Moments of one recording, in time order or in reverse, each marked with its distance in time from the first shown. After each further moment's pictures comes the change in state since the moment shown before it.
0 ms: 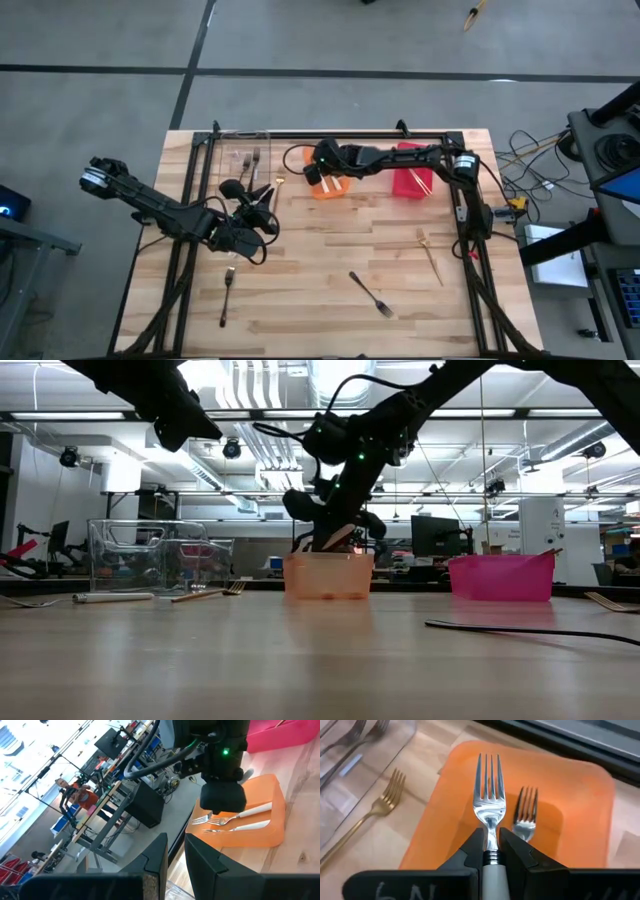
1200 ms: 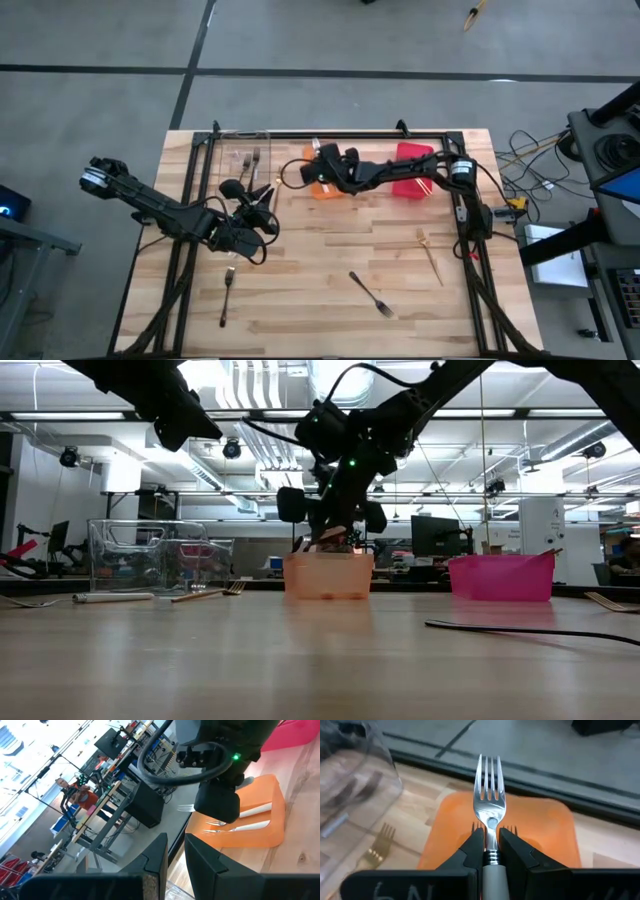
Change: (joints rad) left arm 0.000 0.000 0.002 0.000 0.001 0.000; right arm 0.095 0.013 -0.071 0.224 0.385 0.043
